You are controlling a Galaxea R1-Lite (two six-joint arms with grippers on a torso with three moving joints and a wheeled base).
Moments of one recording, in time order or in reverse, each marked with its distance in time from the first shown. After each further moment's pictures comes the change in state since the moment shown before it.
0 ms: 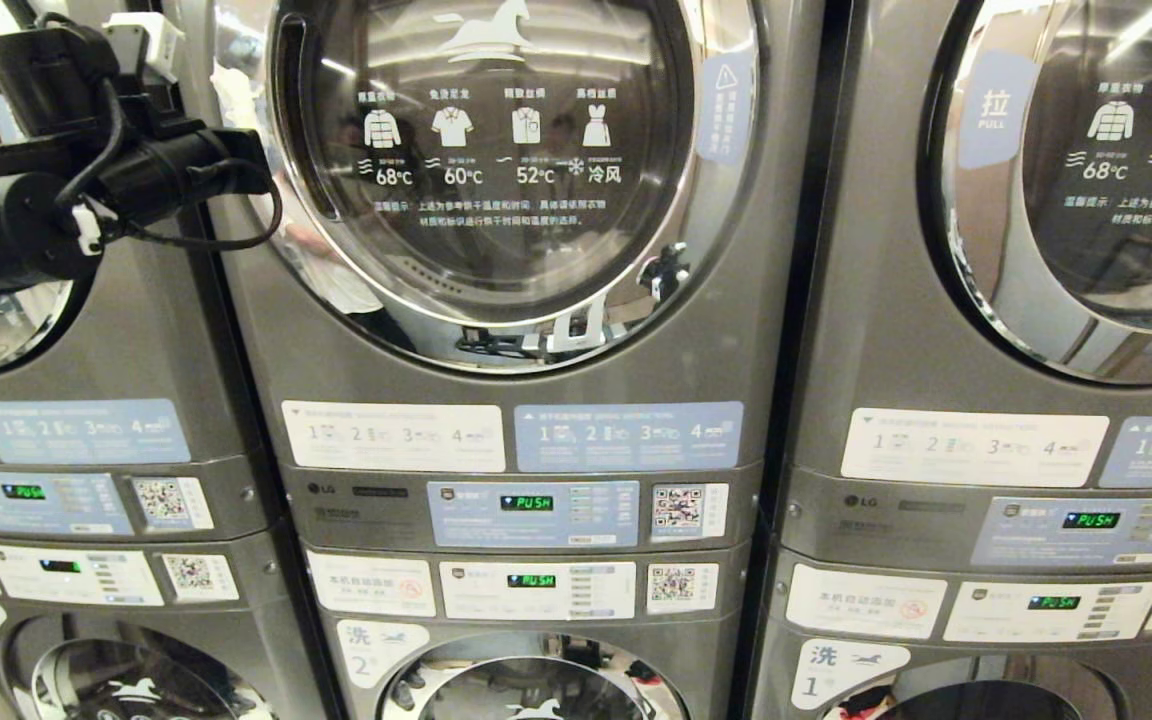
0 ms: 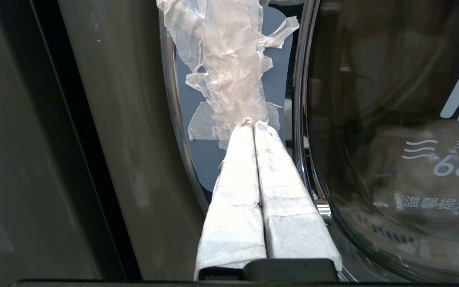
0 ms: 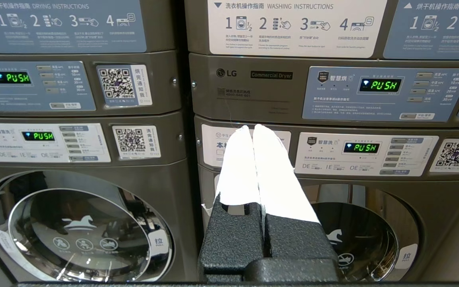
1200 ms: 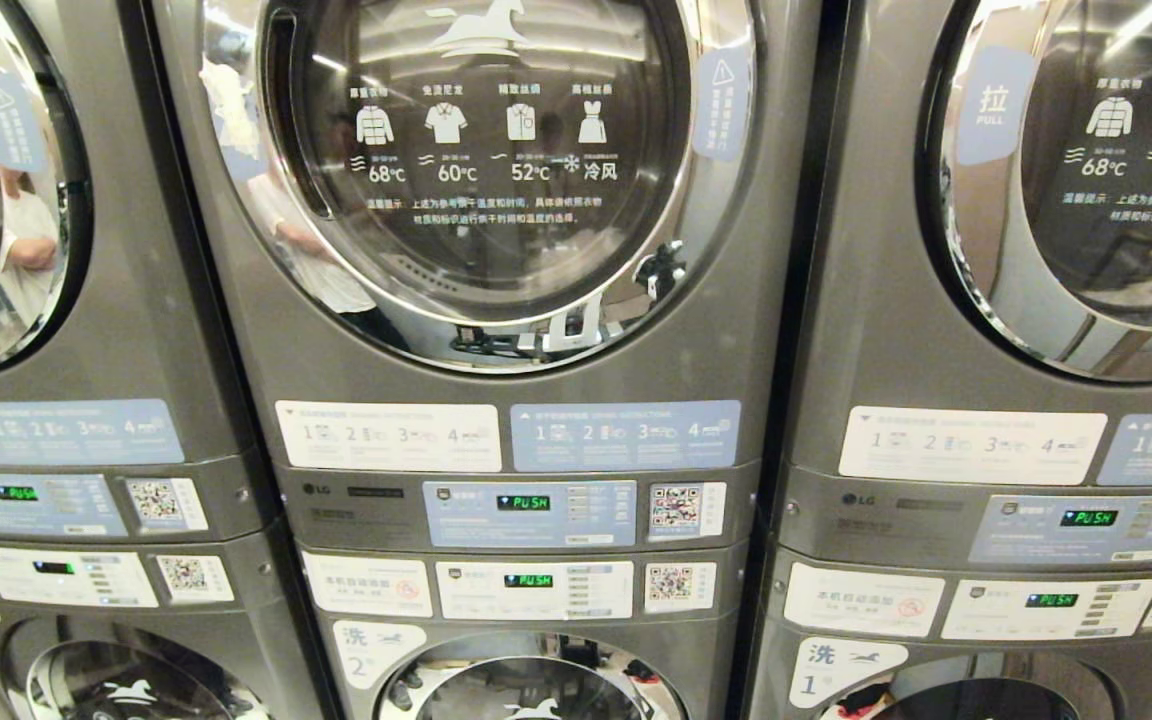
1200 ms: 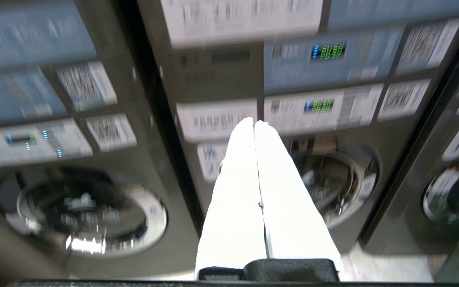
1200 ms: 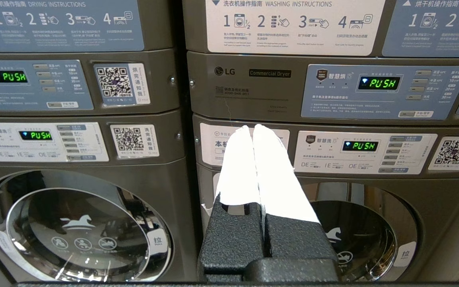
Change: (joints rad) left arm -0.062 -1.647 1.487 0.466 0.089 0.004; right arm 0.000 0.000 0.000 0.000 0.000 0.001
